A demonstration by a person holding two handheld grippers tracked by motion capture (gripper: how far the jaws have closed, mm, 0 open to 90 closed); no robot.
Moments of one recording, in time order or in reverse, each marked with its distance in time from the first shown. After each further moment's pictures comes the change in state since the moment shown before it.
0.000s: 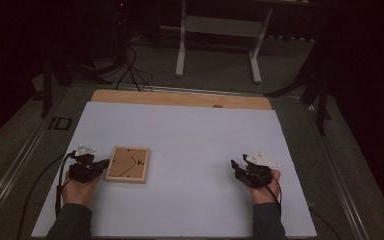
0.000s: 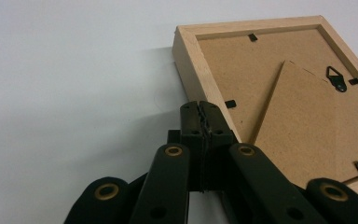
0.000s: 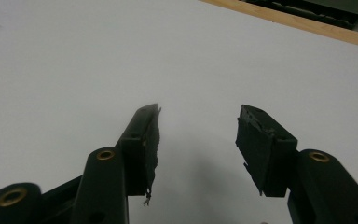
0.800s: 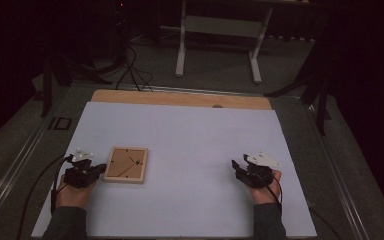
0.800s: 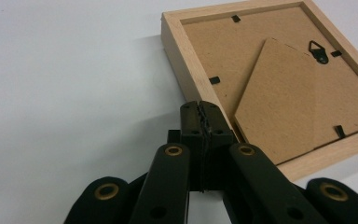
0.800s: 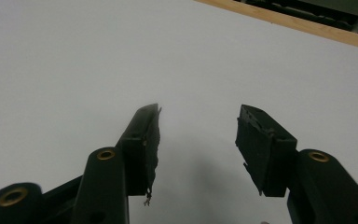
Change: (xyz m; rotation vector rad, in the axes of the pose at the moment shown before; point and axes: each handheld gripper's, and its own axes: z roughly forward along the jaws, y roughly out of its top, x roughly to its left) left arm -0.002 -0.008 -0.014 0.019 -0.001 0.075; right arm -0.001 0.000 -0.002 -0.002 -0.001 -0.001
